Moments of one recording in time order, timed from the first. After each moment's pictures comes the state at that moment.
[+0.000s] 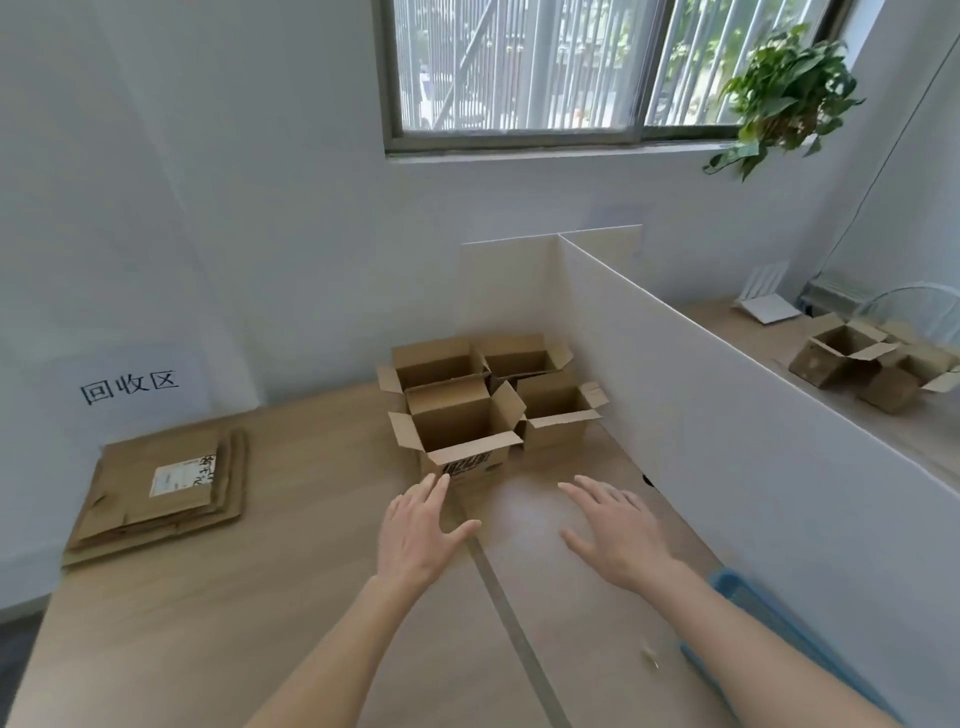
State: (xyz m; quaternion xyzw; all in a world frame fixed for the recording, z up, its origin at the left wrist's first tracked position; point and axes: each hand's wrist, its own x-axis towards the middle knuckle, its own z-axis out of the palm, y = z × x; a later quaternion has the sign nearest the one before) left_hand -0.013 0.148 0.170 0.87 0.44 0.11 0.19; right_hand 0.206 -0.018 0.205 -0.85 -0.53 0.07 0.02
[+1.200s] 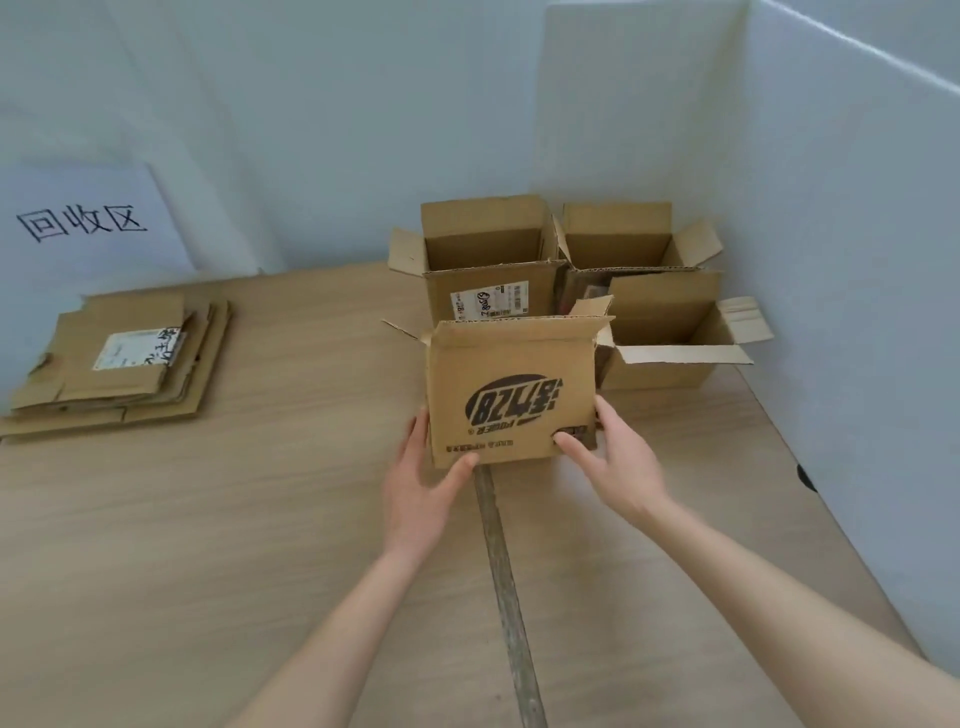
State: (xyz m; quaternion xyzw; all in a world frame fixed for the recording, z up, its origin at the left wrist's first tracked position) left_hand 0.081 0.240 -0.044 0.62 0.57 0.33 0.42; right_hand 0.321 0.180 -0.010 -0.77 -0.48 0.27 0.31
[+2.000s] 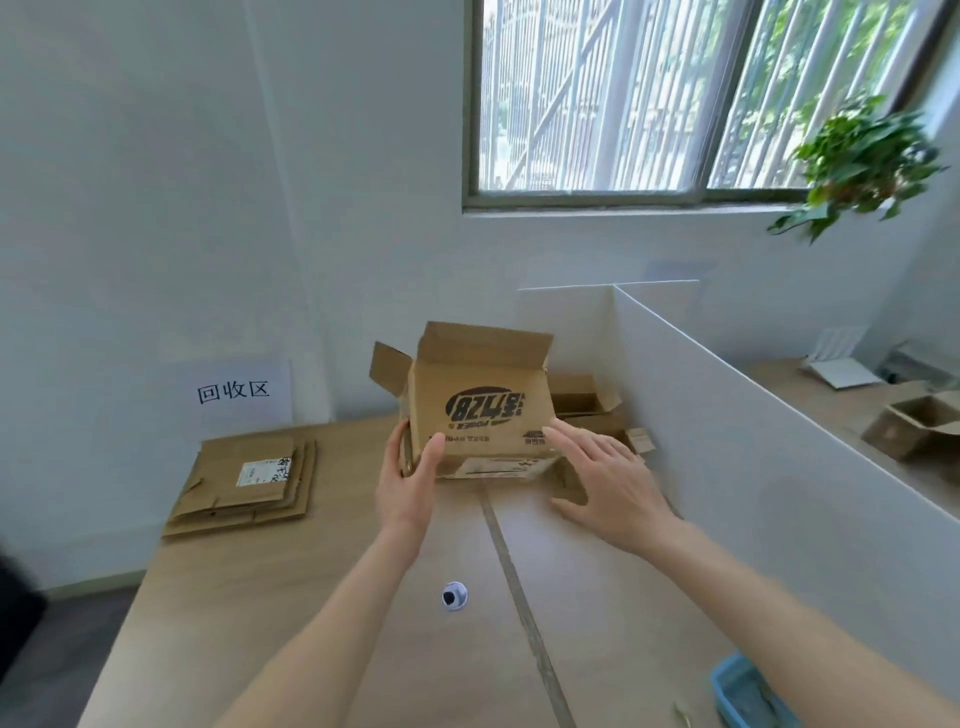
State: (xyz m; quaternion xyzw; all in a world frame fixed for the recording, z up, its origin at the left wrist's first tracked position) left_hand -0.059 0.134 0.269 0.51 0.47 0.48 0.54; right_hand 0.171 0.016 0.298 -0.71 -0.69 -0.09 0.12
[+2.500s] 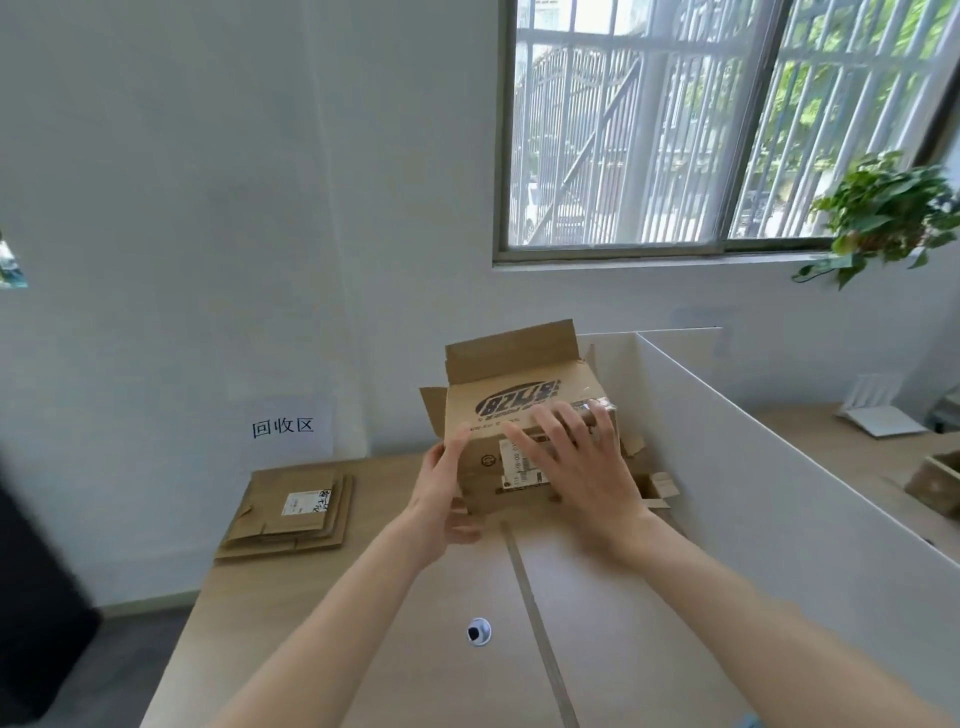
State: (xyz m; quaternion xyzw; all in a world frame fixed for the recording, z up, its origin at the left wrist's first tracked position) left_hand -0.075 0.101 0.378 0.47 0.48 0.34 0.65; right_hand 0.127 0.044 0.372 -0.61 -0.70 -0.37 0.05
